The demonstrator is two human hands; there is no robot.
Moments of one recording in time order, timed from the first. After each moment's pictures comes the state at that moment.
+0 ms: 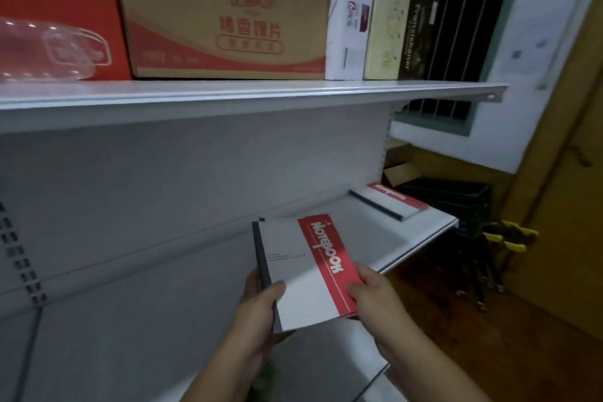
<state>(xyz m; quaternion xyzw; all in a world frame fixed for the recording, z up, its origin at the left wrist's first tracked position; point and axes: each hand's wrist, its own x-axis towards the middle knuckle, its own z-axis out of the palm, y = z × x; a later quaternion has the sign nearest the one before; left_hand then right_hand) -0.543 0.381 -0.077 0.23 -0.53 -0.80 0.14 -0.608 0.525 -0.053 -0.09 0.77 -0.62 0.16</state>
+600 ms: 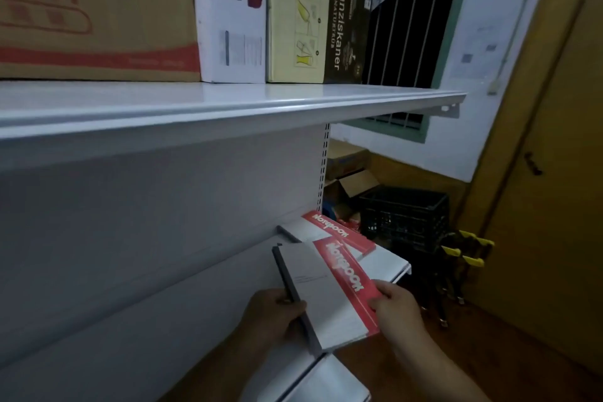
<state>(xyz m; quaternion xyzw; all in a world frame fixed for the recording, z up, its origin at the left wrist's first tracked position) -0.835 0.463 -0.100 0.21 -0.69 -0.70 0.00 -0.875 0.648 -0.081 0.04 0.80 -0.59 0.06</state>
